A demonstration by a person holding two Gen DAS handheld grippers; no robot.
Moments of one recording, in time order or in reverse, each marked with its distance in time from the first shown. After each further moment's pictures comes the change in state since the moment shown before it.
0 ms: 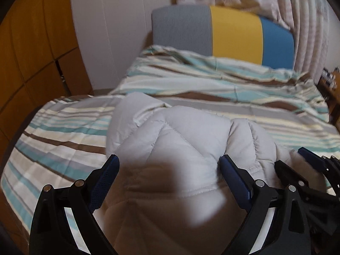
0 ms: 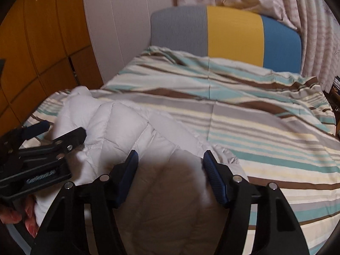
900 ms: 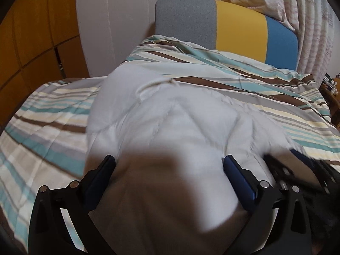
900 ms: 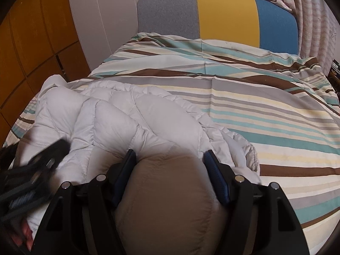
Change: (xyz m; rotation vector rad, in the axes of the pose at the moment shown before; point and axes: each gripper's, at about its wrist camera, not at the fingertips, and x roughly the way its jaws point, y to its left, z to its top) left arm 0.020 0.010 -0.039 -0.065 -0.011 -0.022; right arm 0.063 -0.020 -0.022 0.066 0.041 -0.029
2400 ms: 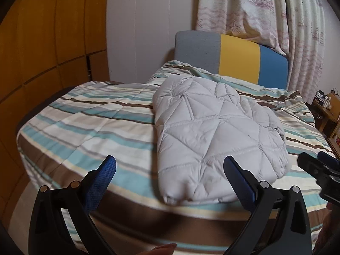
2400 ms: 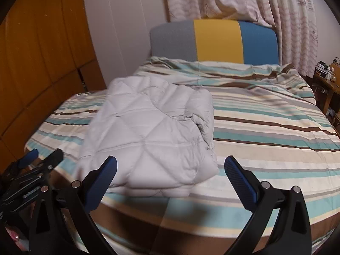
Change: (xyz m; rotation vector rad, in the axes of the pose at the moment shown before) left arm -0.221 0.039 -0.133 -0.080 -0.167 0.048; right arm -0.250 0.028 -0.128 0.006 -0.148 0.043
